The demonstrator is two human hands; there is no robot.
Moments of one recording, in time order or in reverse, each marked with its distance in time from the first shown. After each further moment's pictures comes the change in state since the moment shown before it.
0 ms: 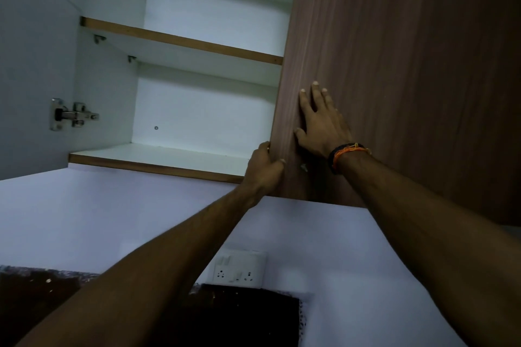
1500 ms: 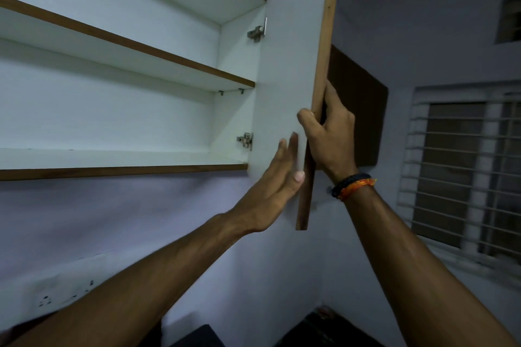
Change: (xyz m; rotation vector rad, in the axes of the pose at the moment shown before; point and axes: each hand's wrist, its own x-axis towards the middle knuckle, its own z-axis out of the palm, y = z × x) left_hand -0.173 0.131 0.149 -0.429 -0.779 0.666; right_hand -0.246 0.099 -0.168 0.401 0.664 0.295
